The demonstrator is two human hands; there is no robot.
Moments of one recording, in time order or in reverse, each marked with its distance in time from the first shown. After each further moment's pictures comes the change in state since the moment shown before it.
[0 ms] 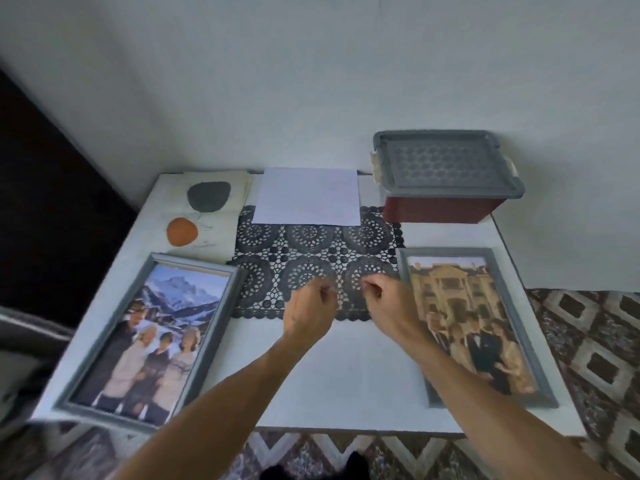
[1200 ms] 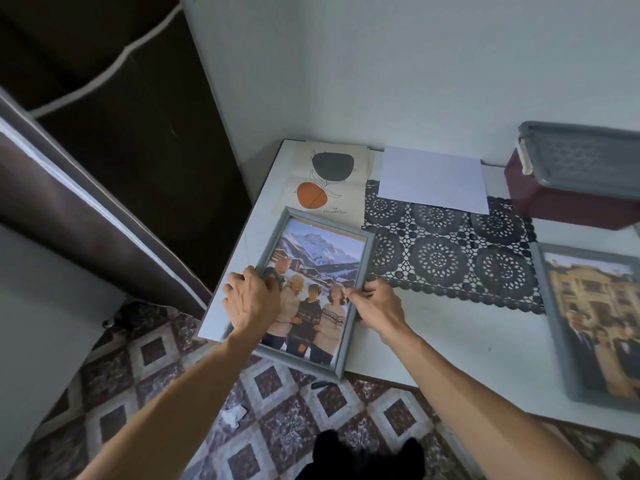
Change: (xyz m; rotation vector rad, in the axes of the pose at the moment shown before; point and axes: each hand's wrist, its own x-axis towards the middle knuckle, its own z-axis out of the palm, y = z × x) left_hand -0.049 -0.277 -0.199 0.200 0.281 -0.460; right_hand -0.068 -0.166 0.225 0.160 -0.288 0.392
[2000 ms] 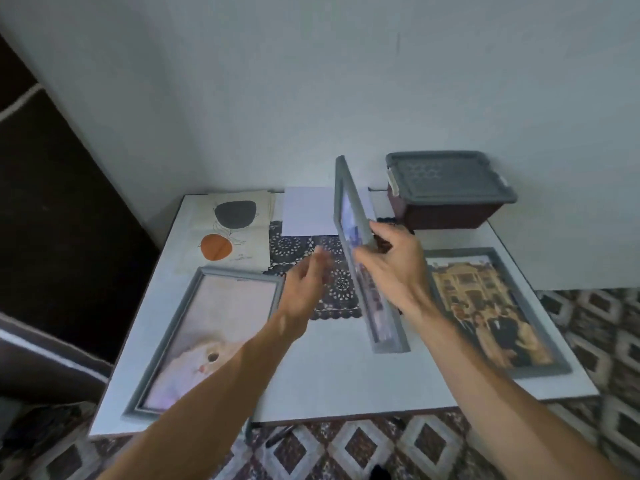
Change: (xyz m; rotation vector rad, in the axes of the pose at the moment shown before) left_hand -0.095 0.217 0.013 -1.009 -0.595 0.398; right_hand -0.061 -0.057 -0.210 0.130 0.472 -0.534
